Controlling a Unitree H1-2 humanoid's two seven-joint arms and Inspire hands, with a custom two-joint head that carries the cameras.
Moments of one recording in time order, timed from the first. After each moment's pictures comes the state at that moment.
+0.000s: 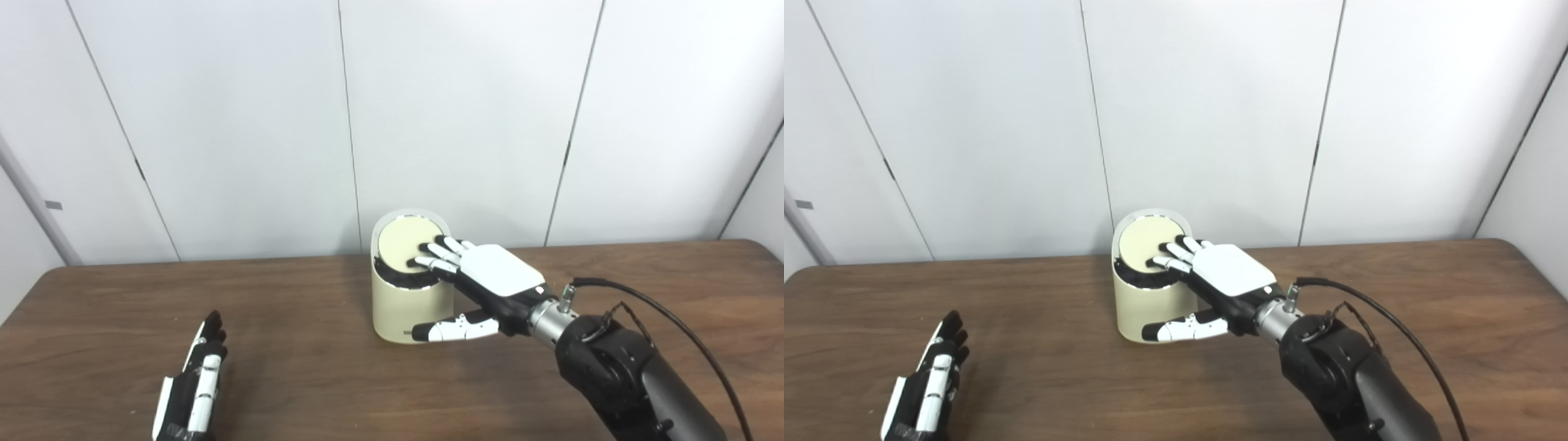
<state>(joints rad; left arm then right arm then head) 0.00 0.09 0.15 -0.01 -0.14 -0.13 -0.04 -0.51 -0.36 0.36 -0.21 -0.83 0.11 0.46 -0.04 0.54</state>
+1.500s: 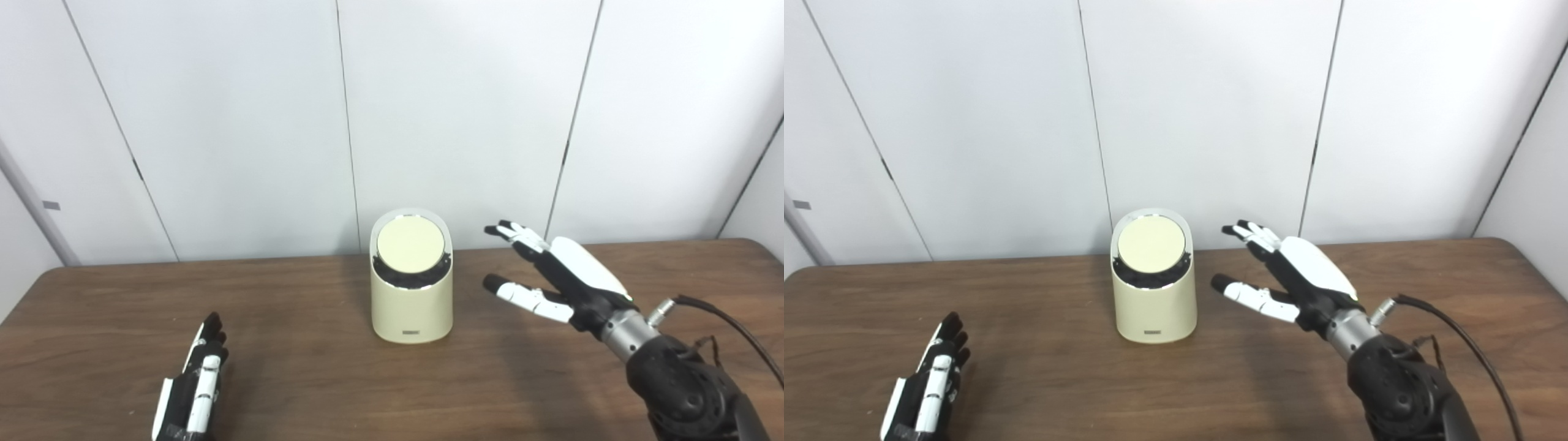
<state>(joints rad) 0.01 0.09 0.15 -0.02 -0.16 -0.11 -0.05 -0.33 -0.32 0.06 -0.36 -0.59 0.27 0.42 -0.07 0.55</state>
